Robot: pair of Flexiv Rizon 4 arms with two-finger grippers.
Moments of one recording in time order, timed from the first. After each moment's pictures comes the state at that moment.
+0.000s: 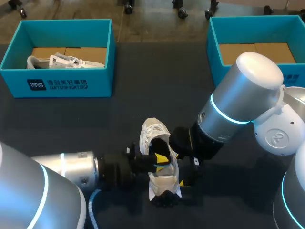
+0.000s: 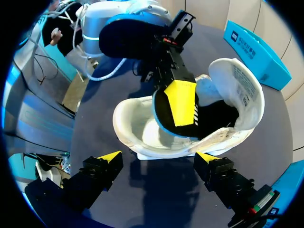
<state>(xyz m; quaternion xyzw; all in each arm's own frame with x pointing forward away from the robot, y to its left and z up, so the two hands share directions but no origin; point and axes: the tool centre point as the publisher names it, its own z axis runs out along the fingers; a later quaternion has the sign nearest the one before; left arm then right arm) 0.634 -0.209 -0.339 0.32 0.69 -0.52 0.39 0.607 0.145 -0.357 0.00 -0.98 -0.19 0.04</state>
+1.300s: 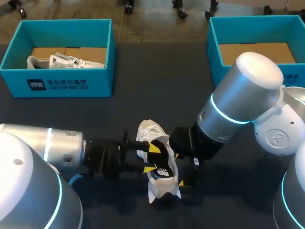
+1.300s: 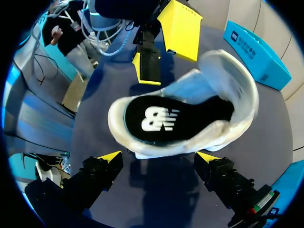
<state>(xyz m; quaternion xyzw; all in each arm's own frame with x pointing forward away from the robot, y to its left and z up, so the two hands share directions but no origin) 0.618 -0.179 -0.296 0.37 0.72 -0.50 0.30 0.607 0.145 -0.357 0.00 -0.98 -0.19 0.04</state>
